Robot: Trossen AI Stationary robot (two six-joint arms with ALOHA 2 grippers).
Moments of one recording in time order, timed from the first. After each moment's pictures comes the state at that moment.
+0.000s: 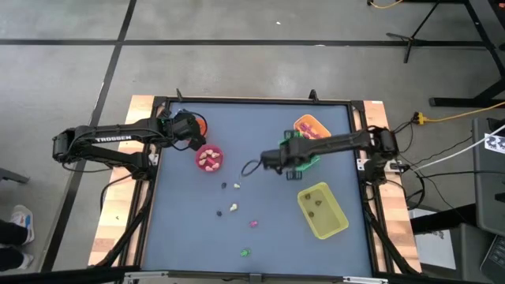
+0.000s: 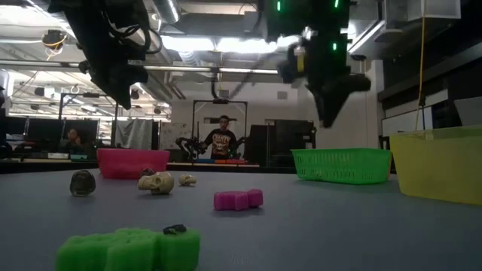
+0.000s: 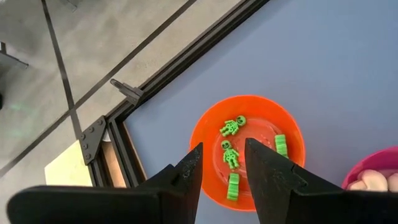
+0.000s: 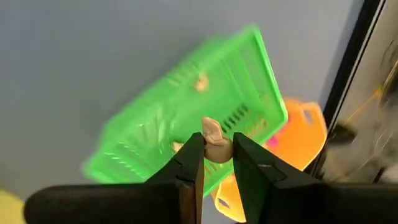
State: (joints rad) left arm 0.30 1.05 0.77 -0.86 -0.70 -0.44; right arm 0.05 1.87 1.50 -1.27 0.44 -0.01
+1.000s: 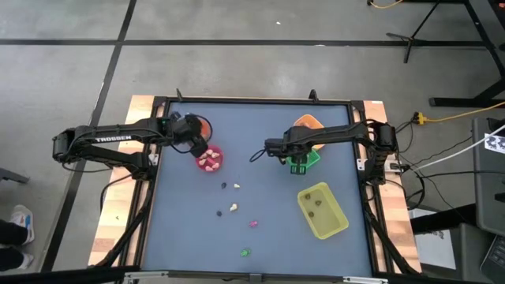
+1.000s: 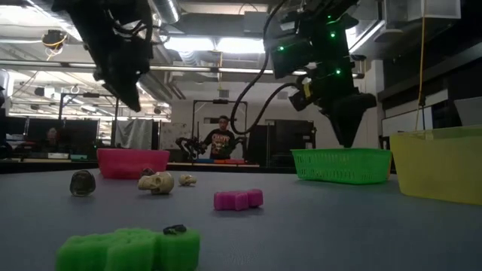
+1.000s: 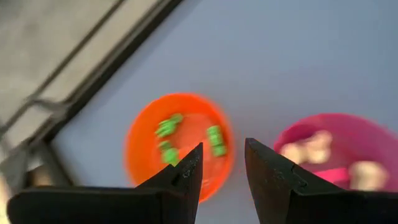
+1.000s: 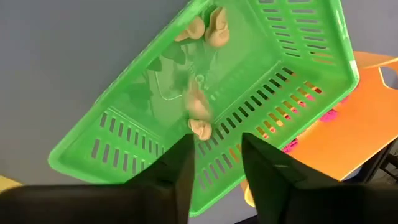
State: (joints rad) left arm 0.30 1.05 0.77 -0.78 -0.46 -0.32; right arm -0.11 1.87 1.37 -1.25 0.28 0.02
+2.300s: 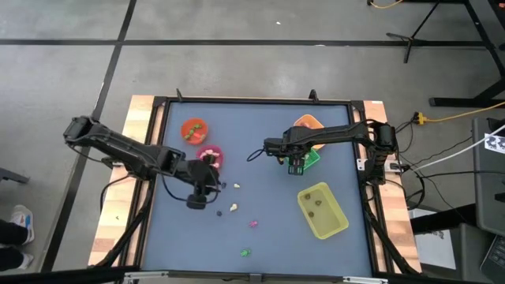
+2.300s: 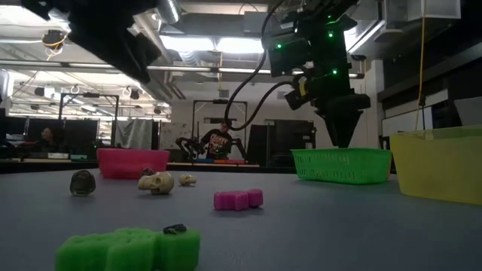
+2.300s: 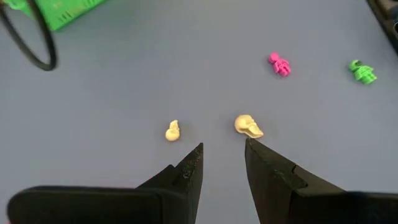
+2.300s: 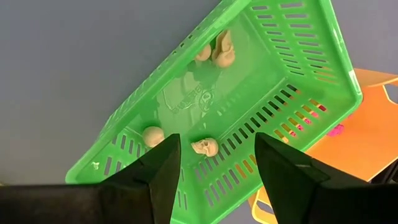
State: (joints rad) left arm -0.25 1.20 0.77 -0.39 -0.07 -0.10; right arm -0.11 1.87 1.37 -1.20 0.26 0.02
